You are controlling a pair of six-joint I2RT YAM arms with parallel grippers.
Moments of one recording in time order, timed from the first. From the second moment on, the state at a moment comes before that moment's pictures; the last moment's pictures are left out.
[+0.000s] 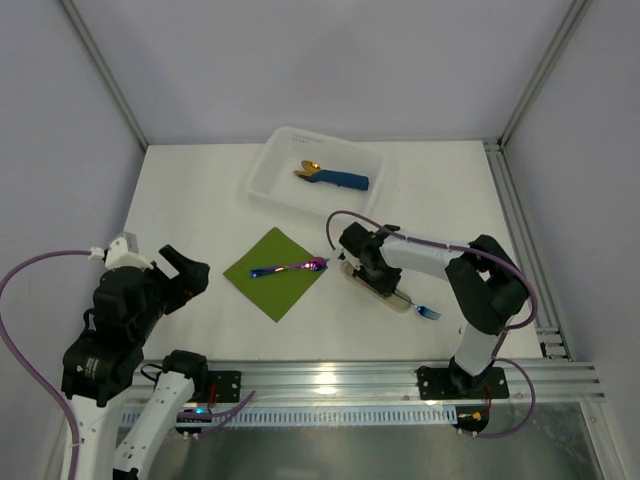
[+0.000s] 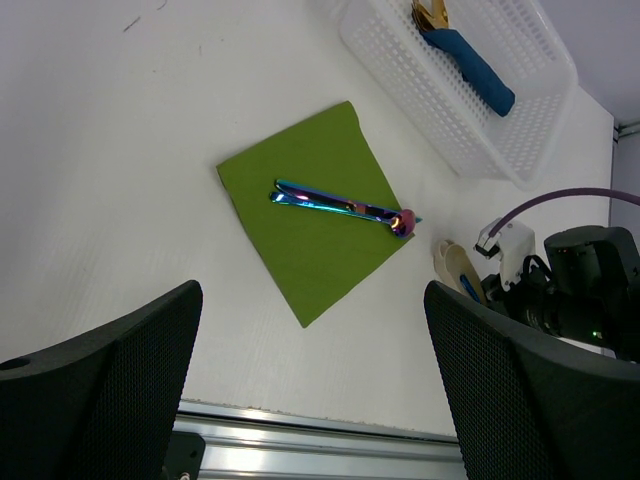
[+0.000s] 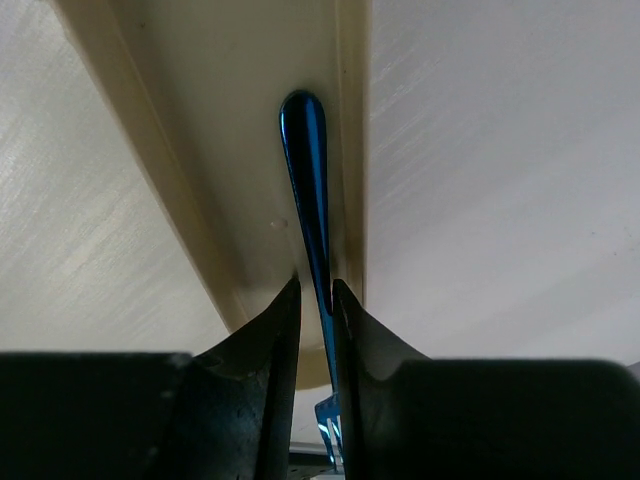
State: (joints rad) left arm -0.22 0.47 1.05 -1.07 -0.15 -0.68; right arm 0.72 1.75 1.07 -0.81 0.21 -0.13
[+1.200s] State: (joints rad) left arm -0.22 0.47 1.06 -1.08 -0.16 -0.69; right arm 0.91 1.83 1.62 -0.98 0.31 -0.21
